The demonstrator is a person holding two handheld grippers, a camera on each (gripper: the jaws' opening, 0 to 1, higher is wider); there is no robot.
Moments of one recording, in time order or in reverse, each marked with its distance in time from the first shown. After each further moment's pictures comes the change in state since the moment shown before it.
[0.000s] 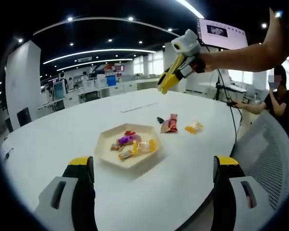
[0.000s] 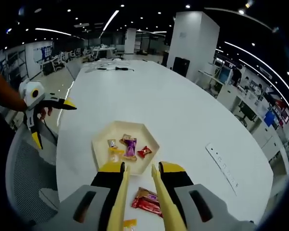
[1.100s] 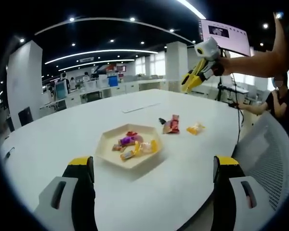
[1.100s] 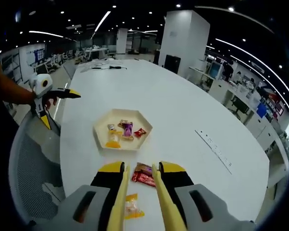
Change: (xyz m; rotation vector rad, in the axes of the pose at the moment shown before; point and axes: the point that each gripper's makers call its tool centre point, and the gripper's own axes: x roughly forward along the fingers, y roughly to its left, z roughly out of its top) left arm -0.001 0.002 0.001 -0.005 -0.008 0.016; right arm -0.058 0.005 -0.050 0.038 0.013 -0.054
